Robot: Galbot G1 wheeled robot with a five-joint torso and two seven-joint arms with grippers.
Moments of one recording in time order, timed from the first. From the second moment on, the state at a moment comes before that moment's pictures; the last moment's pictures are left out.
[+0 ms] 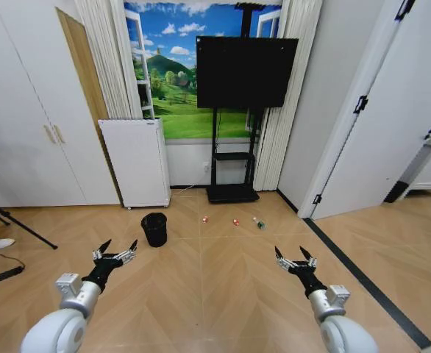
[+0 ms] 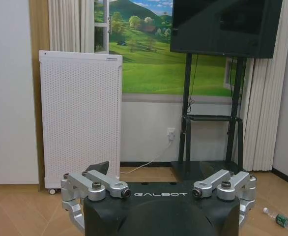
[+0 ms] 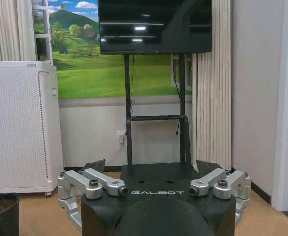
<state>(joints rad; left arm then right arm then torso) 1.57 -1.19 -0.84 -2.21 -0.52 0.34 0.07 -1.55 1.35 0.79 2.04 0.32 -0.11 -0.16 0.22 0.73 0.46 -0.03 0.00</state>
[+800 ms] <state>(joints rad) 1.59 -1.20 -0.84 -2.24 -0.51 0.33 0.06 -1.57 1.36 0.80 2.06 0.29 -0.14 -0.11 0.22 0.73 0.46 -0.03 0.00</state>
